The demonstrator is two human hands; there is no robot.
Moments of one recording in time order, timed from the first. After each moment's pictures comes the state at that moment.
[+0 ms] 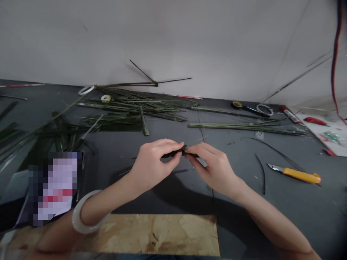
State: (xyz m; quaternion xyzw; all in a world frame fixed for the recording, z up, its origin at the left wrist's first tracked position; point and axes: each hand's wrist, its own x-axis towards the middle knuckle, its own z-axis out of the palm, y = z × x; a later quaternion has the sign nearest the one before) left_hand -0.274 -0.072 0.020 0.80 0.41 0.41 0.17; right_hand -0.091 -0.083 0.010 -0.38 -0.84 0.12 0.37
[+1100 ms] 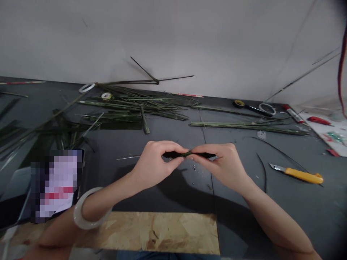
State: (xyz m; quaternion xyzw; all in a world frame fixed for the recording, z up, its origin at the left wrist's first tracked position) left_hand -0.274 -0.072 0.025 0.76 0.43 0.36 0.34; right_hand -0.083 -0.081 0.021 -0.47 -0.78 0.20 0.36
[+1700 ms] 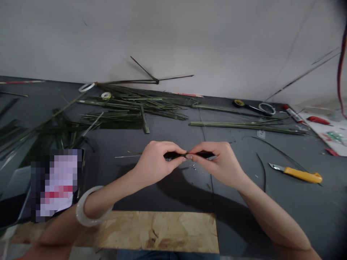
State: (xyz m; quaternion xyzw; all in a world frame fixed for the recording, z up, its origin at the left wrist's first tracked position) left_hand -0.275 -0.066 0.014 0.78 0.43 0.33 0.32; right_hand -0.084 -0.078 0.021 -0.46 -0.77 0.29 0.34
